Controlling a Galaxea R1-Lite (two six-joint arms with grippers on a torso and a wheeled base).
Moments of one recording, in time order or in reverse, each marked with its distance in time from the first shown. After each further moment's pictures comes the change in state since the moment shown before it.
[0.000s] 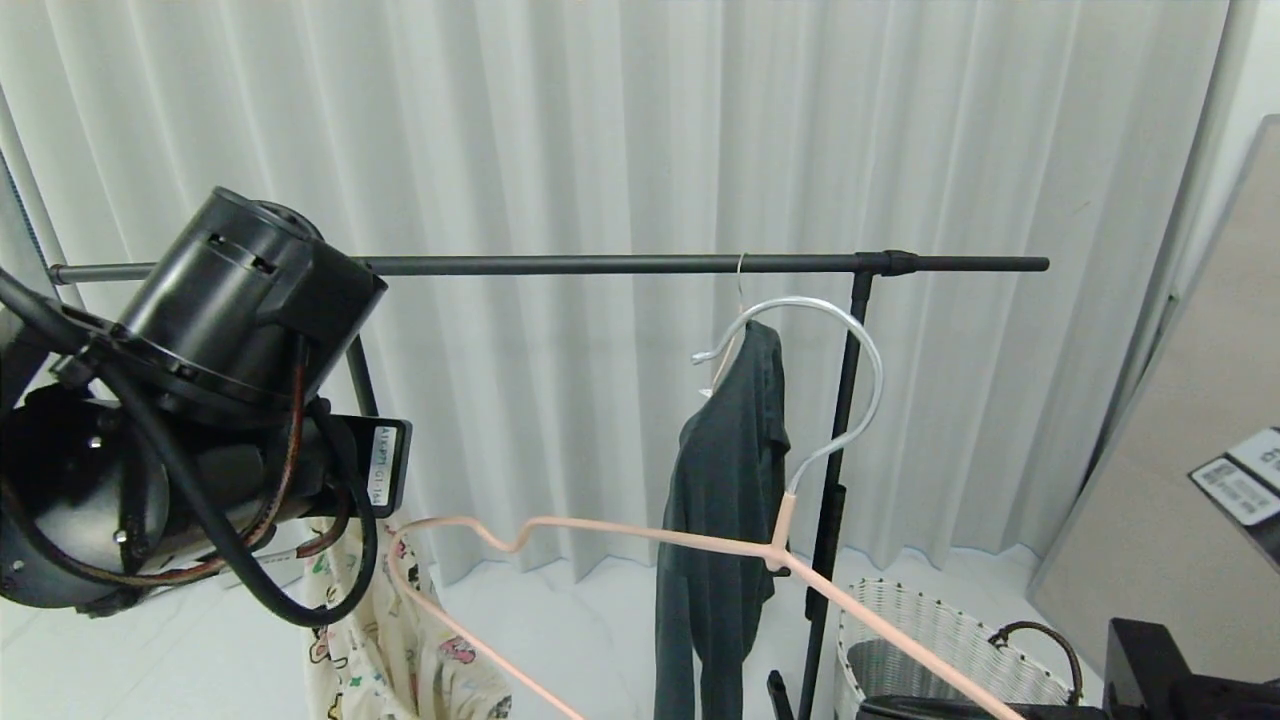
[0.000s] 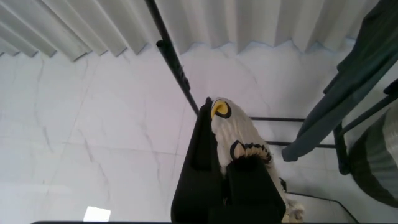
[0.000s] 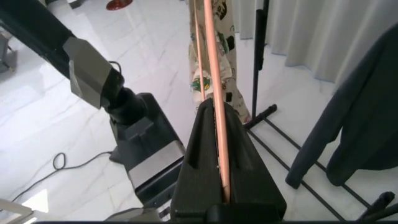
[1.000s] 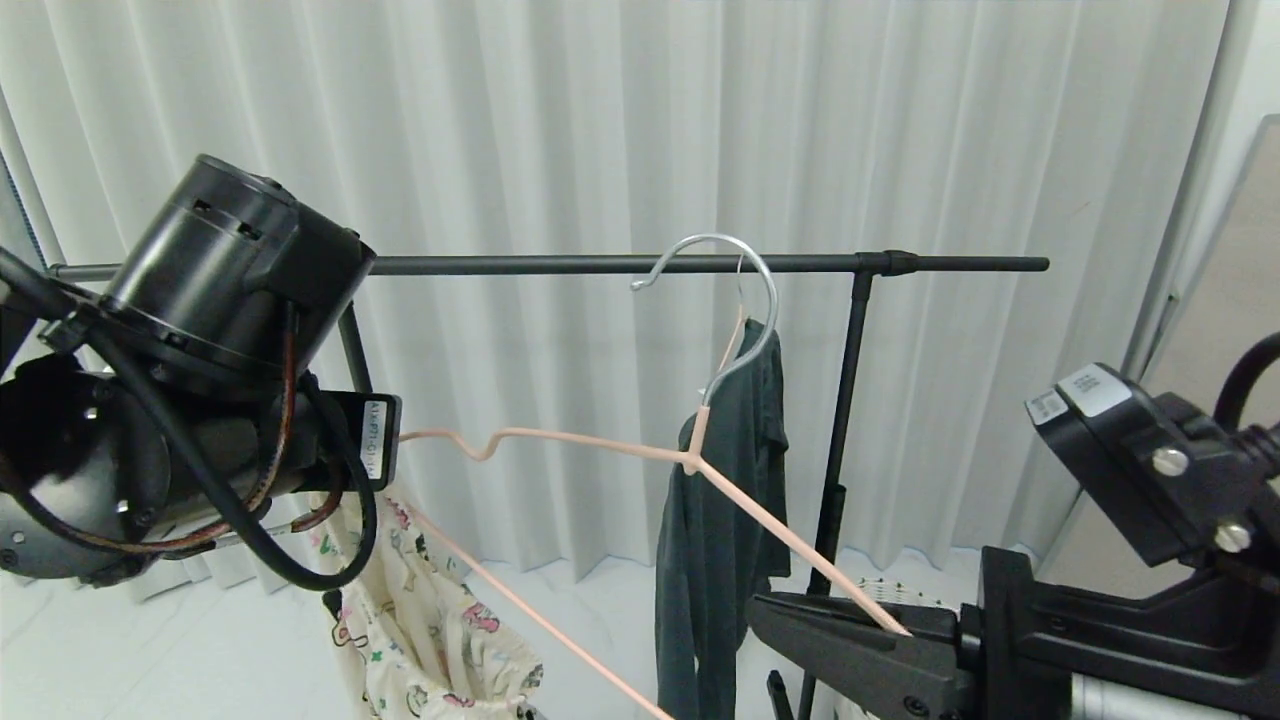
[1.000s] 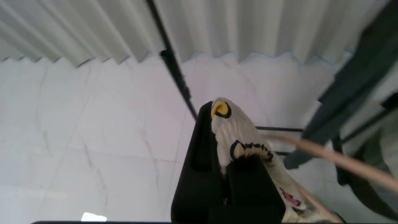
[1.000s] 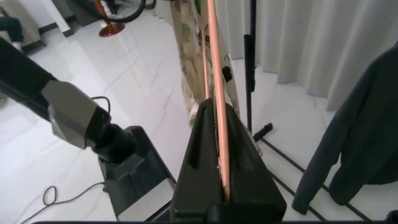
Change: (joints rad) left arm 0.019 0.004 -0.037 0.000 0.041 -0.001; right arm -0.077 0.153 -0.037 -0.183 0.028 0.000
